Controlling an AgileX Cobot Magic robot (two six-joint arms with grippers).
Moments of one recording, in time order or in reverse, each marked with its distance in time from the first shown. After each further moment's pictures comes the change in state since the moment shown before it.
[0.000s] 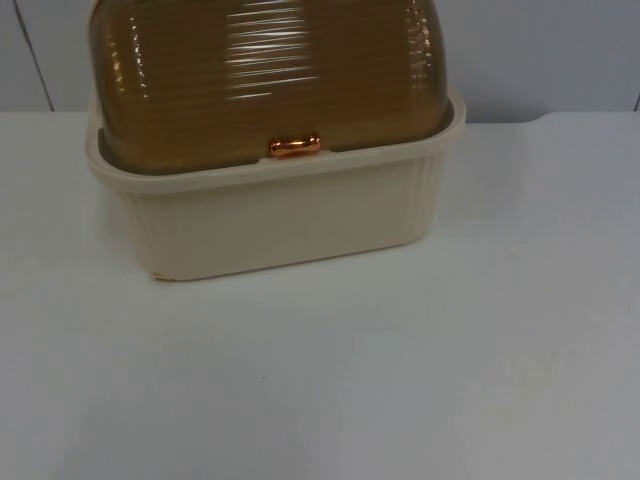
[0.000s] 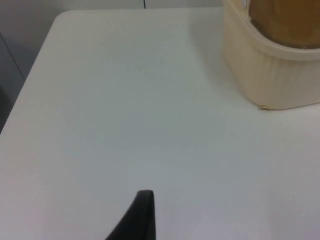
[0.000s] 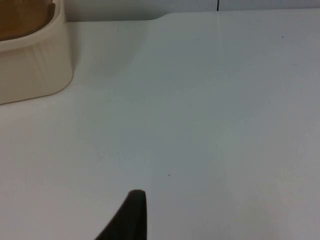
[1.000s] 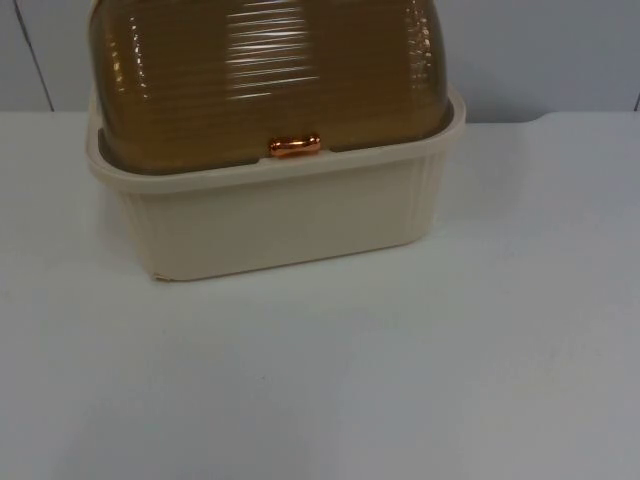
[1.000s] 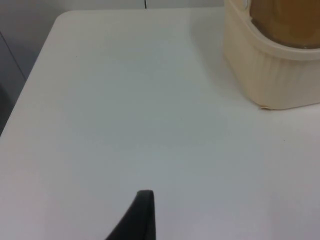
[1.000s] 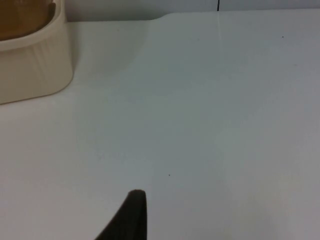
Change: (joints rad) right arm 0.000 0.000 0.000 0.000 0.000 -0.003; left arm 0.000 0.000 0.000 0.004 0.000 0.000
